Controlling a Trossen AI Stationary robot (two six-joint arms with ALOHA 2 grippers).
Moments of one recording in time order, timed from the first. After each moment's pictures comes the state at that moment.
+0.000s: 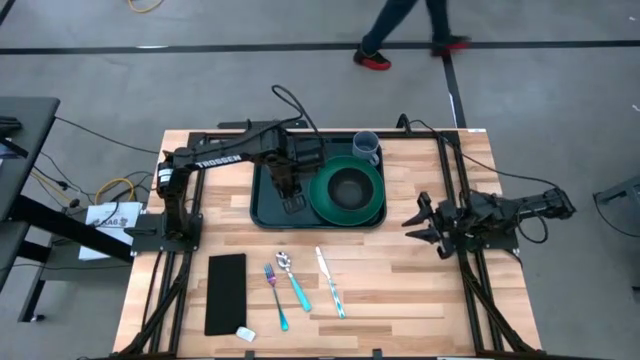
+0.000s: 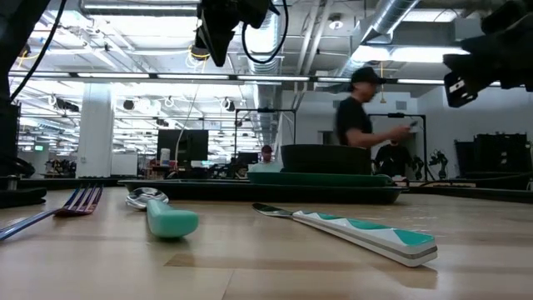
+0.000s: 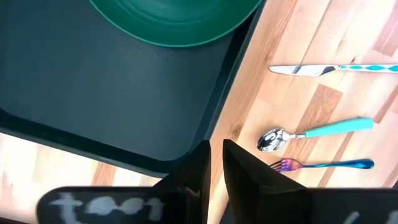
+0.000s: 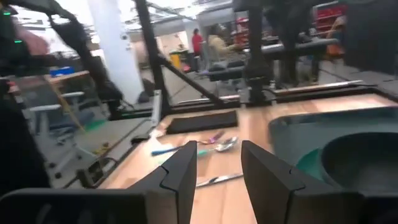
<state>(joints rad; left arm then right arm) 0.16 1.90 2.05 -1.57 0.05 -0.20 0.19 0.00 0.01 0.01 -0.04 0.14</state>
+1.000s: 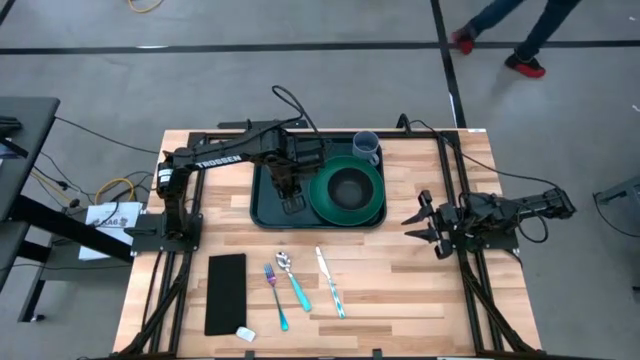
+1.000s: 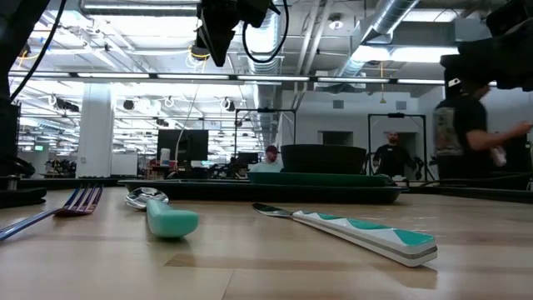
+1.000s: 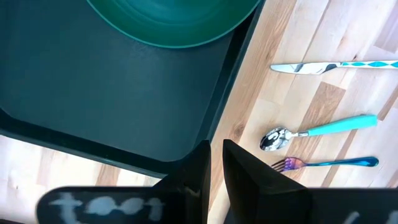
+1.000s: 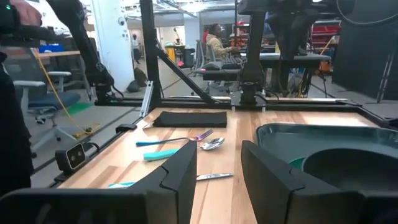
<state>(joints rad) 0.16 1.90 2.05 -1.57 0.04 -0.18 0.20 0.01 0.01 0.01 -0.03 -0.01</state>
